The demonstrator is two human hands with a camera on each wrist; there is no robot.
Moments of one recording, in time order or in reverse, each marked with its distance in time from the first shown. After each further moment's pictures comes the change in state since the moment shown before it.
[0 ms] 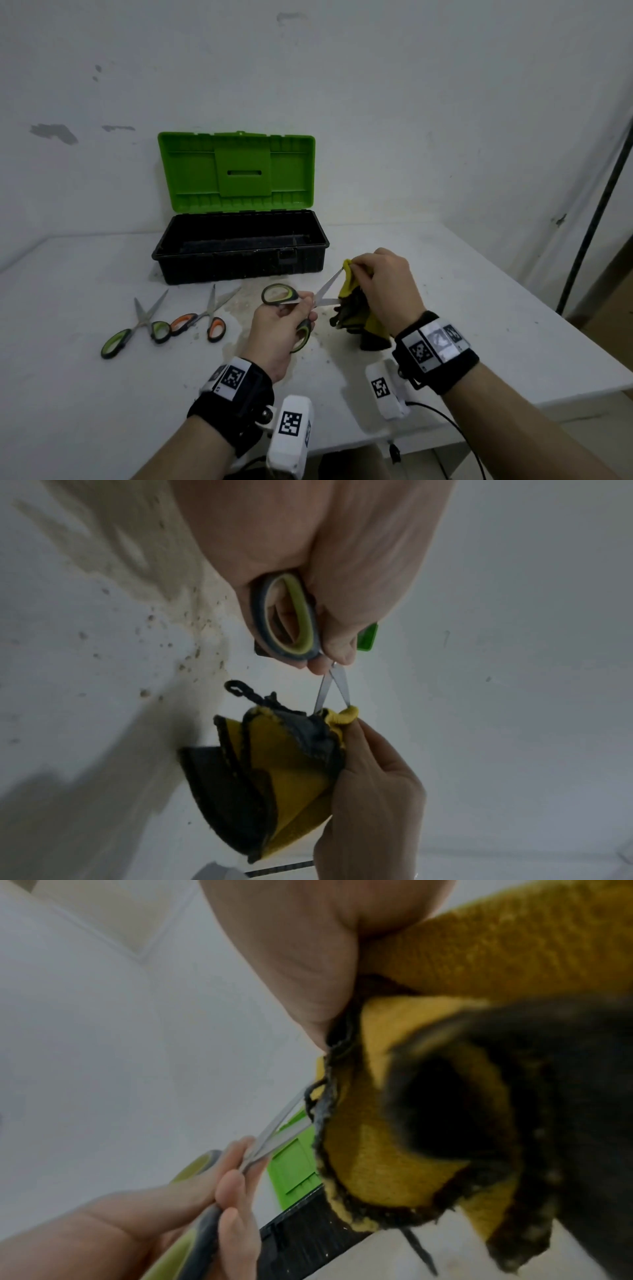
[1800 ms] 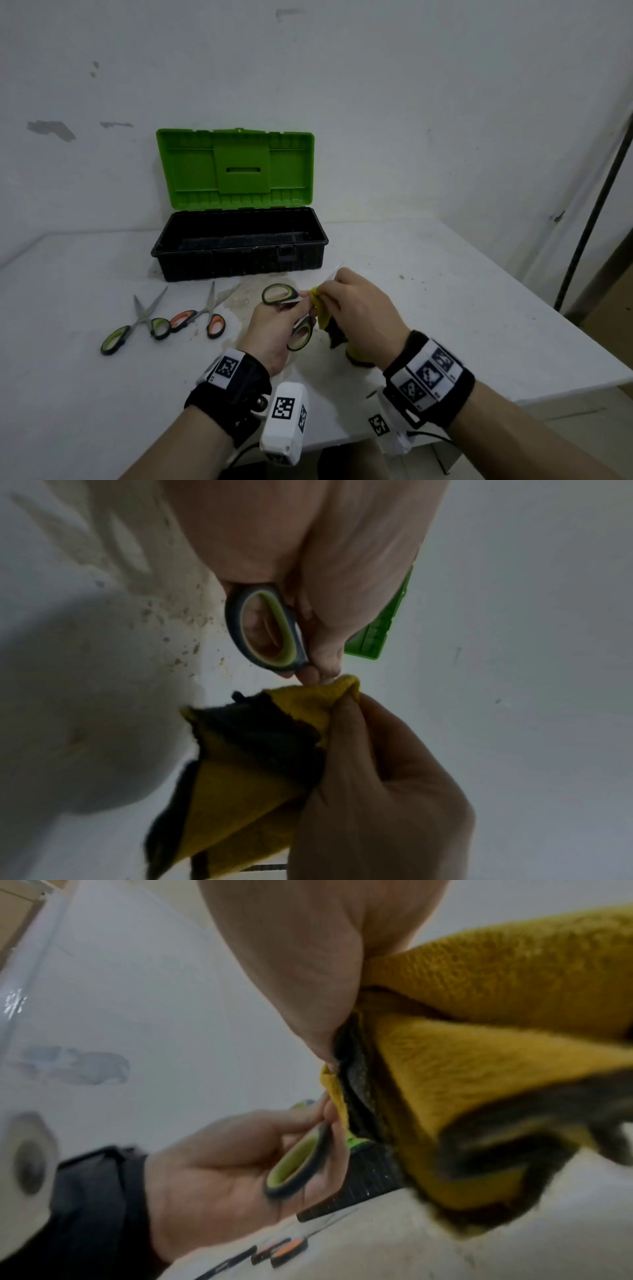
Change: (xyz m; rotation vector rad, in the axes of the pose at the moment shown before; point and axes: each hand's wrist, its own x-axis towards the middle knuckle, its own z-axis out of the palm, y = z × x) left_hand 0.008 -0.004 -0.007 0.030 -0.041 -0.051; right_hand -0.036 -0.036 0.002 -0.171 -0.256 -0.283
